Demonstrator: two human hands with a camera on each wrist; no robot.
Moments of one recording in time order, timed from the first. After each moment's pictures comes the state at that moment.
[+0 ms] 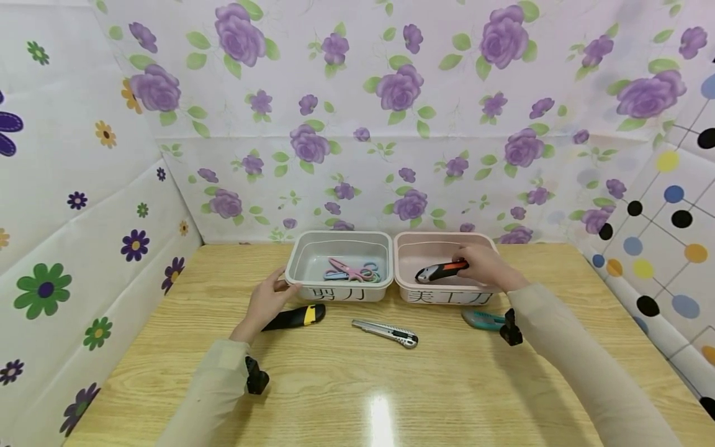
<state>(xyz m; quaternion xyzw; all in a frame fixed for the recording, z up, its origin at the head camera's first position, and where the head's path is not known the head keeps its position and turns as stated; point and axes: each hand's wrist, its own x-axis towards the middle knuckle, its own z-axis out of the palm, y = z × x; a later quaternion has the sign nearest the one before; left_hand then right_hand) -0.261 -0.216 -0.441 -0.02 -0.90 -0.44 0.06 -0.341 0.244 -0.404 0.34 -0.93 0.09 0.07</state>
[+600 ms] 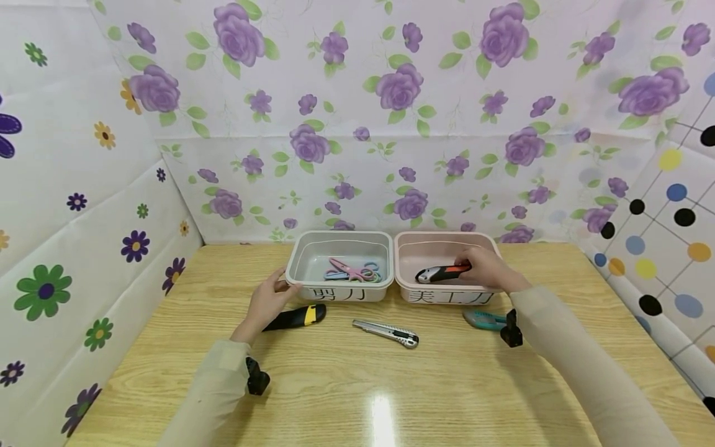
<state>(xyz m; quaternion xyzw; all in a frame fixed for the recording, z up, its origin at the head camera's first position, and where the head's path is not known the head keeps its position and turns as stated) -0.262 -0.217 -0.442 -0.02 -0.90 -0.43 0.06 -0.344 0.251 -0.416 0.32 -0.93 0.17 0.03</state>
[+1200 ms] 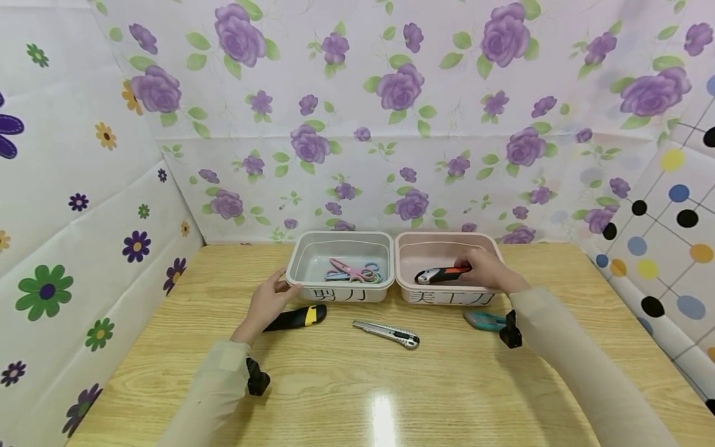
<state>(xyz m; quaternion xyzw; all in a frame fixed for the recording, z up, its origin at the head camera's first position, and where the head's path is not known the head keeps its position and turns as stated) -0.261 -0.216 -0.442 -0.01 -0.90 -0.44 0.06 -0.348 0.251 -0.421 0.33 -0.93 0.17 0.02</state>
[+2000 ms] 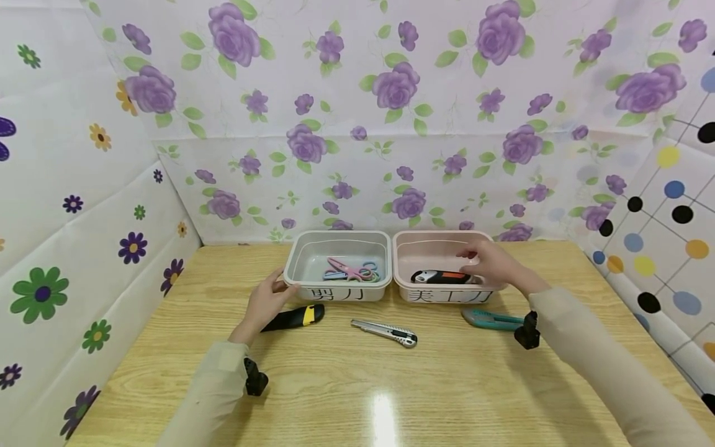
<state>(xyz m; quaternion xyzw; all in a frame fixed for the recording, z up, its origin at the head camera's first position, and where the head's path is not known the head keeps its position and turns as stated) -0.261 -0.216 -0.440 -0.02 -0.89 -0.45 0.05 -0.327 0.260 -0.394 0.31 -0.91 0.26 0.02</state>
